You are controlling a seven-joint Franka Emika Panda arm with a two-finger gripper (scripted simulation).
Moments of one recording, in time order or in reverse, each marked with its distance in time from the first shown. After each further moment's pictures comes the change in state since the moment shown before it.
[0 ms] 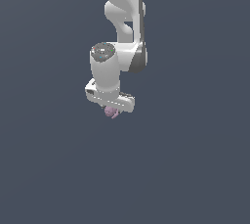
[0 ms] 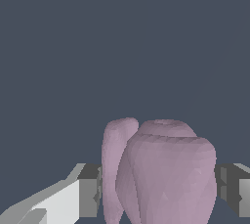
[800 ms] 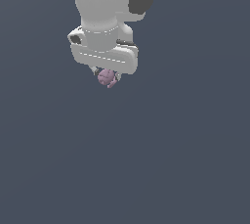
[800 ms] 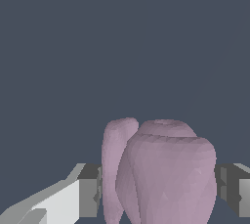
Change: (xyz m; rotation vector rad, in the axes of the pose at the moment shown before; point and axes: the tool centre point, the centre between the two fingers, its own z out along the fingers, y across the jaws) arm -0.014 0.006 -0.186 -0.001 0.002 0.001
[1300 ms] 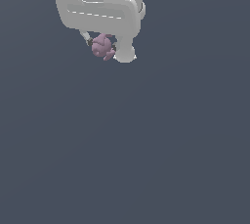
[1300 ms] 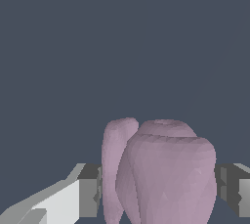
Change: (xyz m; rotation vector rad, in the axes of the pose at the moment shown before) arm -0.005 0.002 -0.106 0.000 0.000 0.000
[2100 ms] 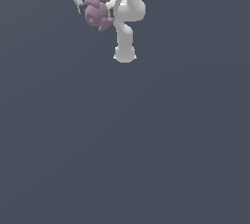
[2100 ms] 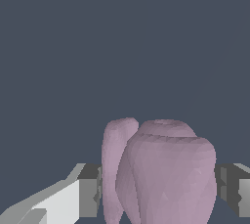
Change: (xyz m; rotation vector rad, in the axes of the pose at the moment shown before) arm -0.001 0.000 -0.081 0.000 -0.001 -0.001
